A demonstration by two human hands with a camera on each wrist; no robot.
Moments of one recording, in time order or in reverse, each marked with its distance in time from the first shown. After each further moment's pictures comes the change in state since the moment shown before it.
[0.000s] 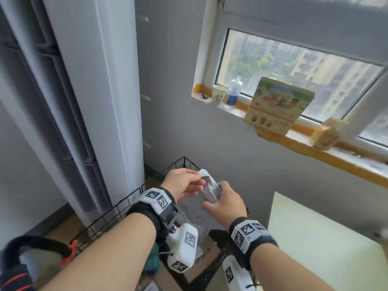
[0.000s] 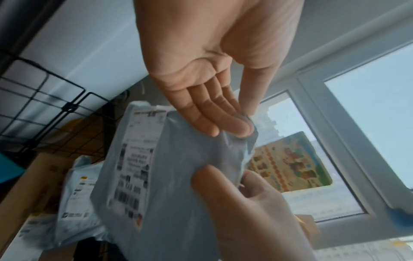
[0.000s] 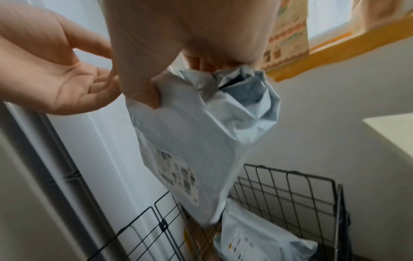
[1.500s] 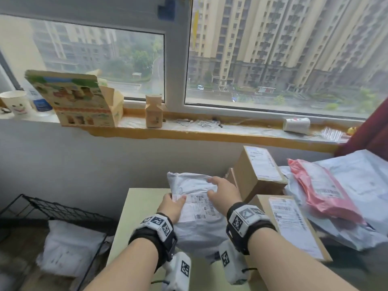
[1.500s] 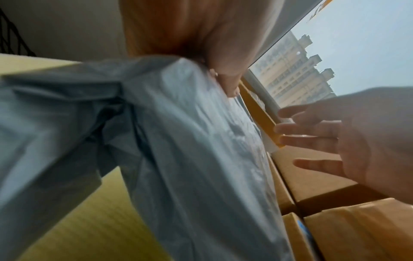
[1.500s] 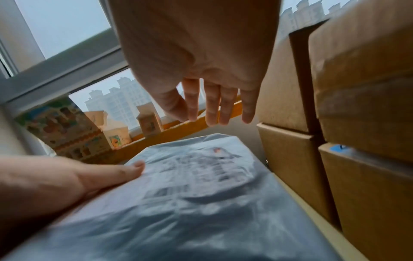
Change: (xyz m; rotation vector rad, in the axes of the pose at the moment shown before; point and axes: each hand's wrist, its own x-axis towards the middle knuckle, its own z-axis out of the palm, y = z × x) left_hand 0.081 -0.177 0.433 0.721 -0.275 -0.015; right_hand -0.046 0.363 -0.266 0.097 0.209 0.434
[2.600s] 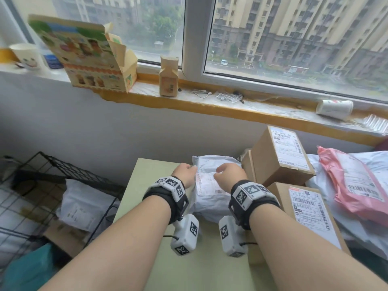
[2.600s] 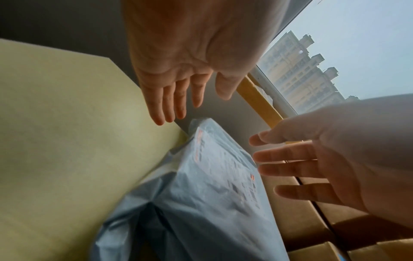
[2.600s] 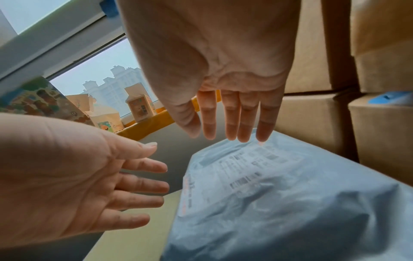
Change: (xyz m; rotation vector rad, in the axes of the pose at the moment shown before) left_hand 0.016 0.027 0.011 0.193 0.027 0.025; right_hand 0.036 0.012 0.023 -0.123 -0.159 0.113
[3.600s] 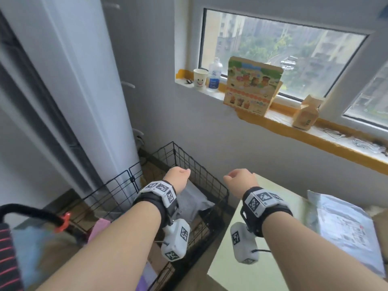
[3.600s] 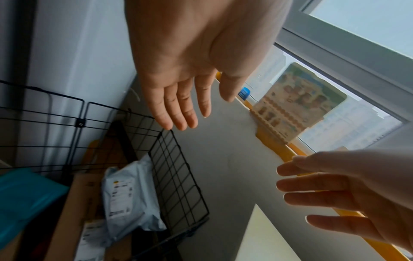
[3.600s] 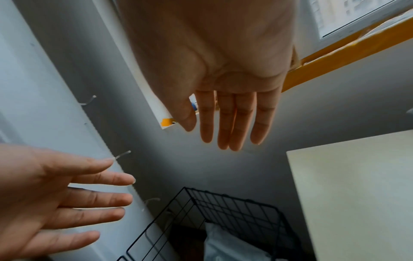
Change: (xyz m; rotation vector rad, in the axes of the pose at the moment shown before) left_hand -0.164 -0.209 -0.278 -0.222 0.418 -0.244; right_hand -0.118 -0.254 0.155 -0.106 -0.165 -0.391
